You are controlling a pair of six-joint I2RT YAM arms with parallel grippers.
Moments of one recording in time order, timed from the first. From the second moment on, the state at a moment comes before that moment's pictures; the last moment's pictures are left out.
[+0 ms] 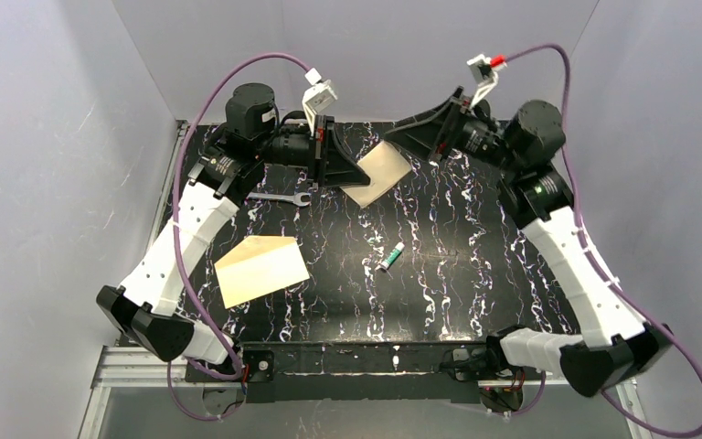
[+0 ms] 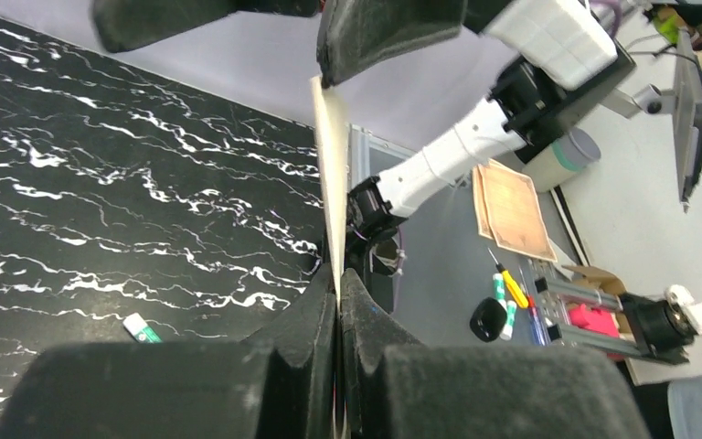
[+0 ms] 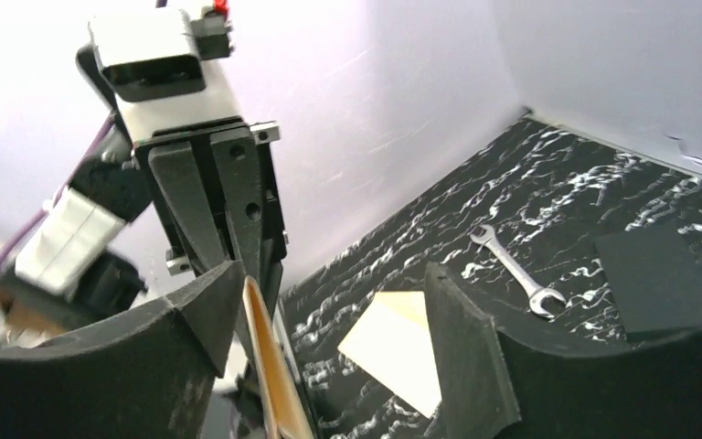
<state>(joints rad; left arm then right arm) -0.53 1.42 1.68 -0.47 1.11 -0.26 0.43 1.24 1.47 -0.03 -0.80 0.64</state>
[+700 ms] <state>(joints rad) -0.52 1.42 1.72 -0.02 0.75 -0.88 0.50 1.12 1.09 0.57 -0.38 1.12</state>
